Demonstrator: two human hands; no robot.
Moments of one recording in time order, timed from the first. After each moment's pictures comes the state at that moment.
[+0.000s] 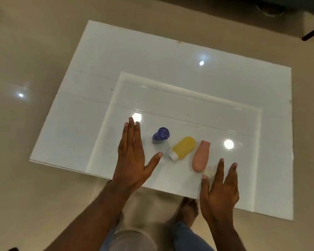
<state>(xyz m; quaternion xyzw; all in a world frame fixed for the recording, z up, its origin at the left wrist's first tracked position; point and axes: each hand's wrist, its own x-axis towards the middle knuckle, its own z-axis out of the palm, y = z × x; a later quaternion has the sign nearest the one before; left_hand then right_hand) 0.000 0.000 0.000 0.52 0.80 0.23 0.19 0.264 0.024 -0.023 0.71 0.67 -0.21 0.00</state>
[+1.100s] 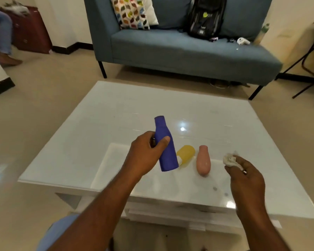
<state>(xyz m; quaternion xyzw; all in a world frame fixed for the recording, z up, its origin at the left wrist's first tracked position) 0.007 -0.018 0.019 0.46 0.70 0.45 0.32 0.266 0.012 -0.005 0.64 0.45 -0.40 -0.48</state>
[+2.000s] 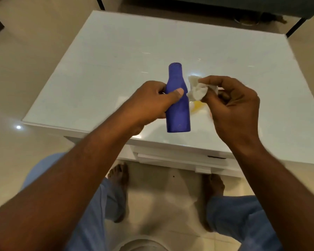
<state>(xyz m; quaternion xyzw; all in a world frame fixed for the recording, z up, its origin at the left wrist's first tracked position) 0.010 -0.042 0.034 0.43 0.67 0.38 0.47 0.199 0.009 0.007 0.44 0.70 -0.32 -0.46</state>
